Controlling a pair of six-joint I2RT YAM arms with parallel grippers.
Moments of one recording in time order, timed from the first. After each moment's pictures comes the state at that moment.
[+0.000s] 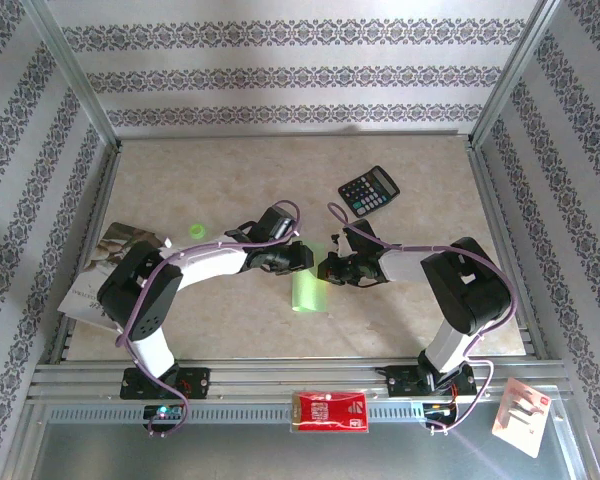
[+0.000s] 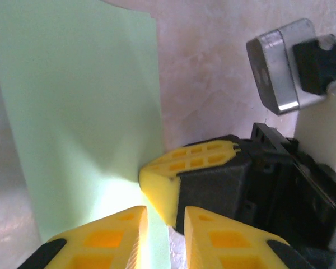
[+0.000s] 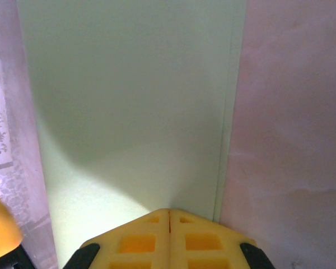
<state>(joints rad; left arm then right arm) -0.67 1.76 1.04 -0.20 0.37 -0.84 0.49 1.71 0.70 0.00 -0.54 0.70</state>
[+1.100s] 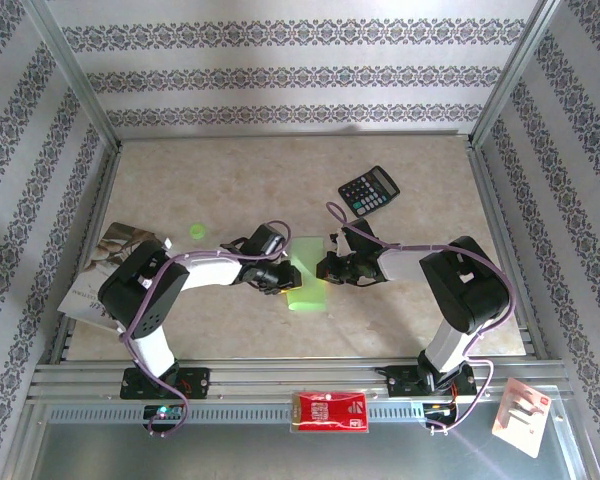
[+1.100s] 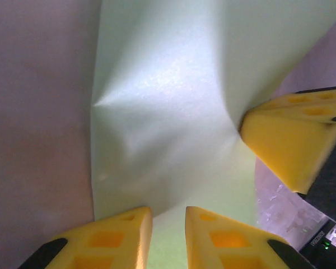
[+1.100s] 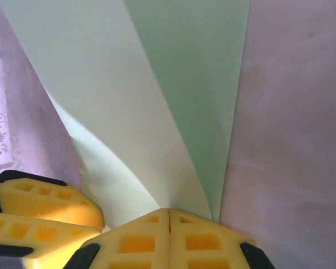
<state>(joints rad) -0.65 1.75 0.85 -0.14 0.44 -0.87 0.49 1.72 0.71 0.00 -0.54 0.70</state>
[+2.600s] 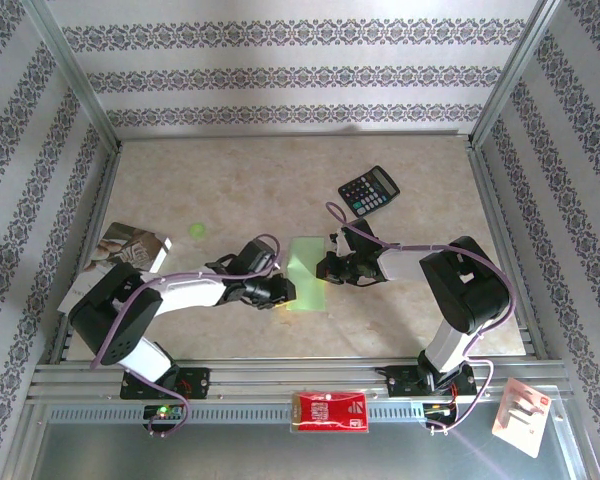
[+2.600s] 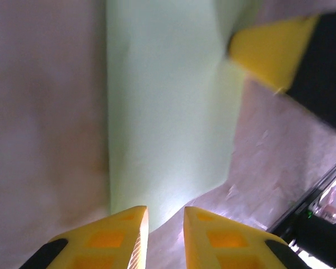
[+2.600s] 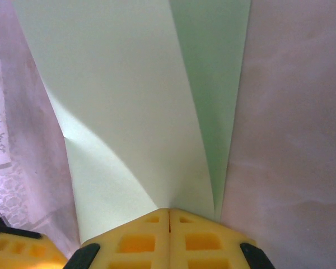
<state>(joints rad) -0.68 1.55 0.69 -0.08 0.43 -0.95 0.49 1.72 0.71 -0.01 -0.54 0.70</state>
